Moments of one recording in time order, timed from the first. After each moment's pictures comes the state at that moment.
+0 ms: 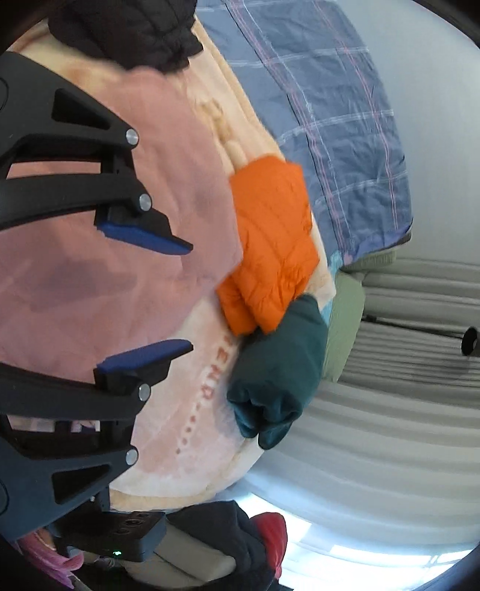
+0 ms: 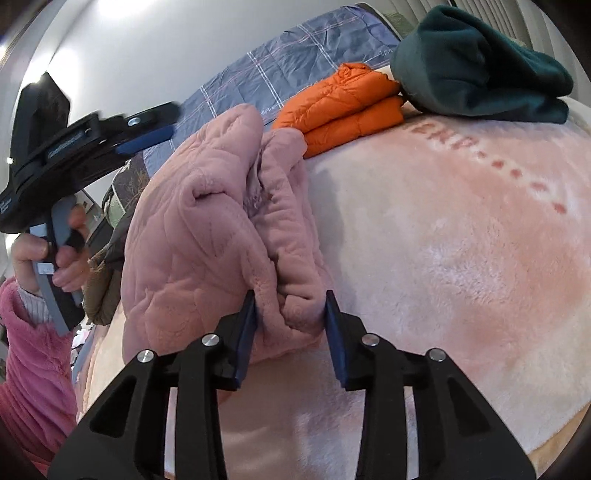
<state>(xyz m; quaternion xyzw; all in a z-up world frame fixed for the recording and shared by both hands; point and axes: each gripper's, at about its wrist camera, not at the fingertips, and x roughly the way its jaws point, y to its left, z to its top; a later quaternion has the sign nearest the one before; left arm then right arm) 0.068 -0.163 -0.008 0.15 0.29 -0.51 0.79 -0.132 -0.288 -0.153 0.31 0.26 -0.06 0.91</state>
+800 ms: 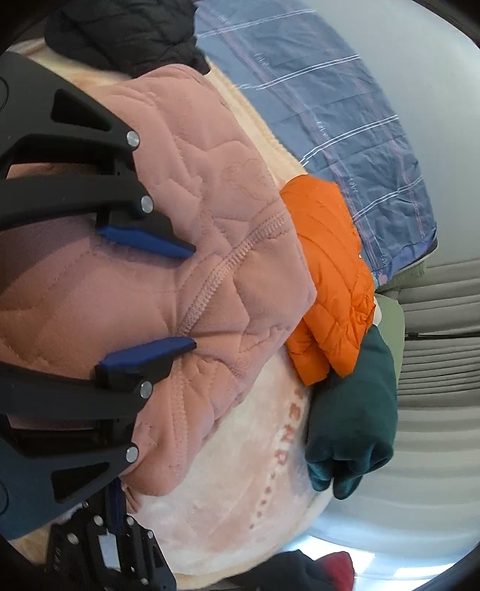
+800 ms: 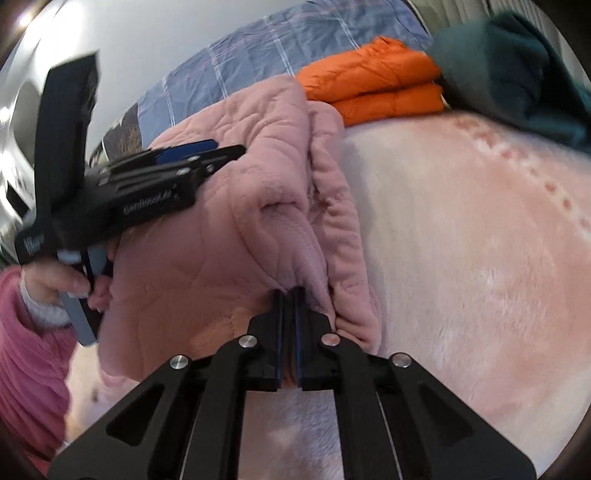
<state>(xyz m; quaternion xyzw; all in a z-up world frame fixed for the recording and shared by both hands) 0.083 -0.176 -0.096 0.24 0.29 -0.46 0.80 -0.071 -0.268 -0.149 0.22 0.33 -0.07 0.92</state>
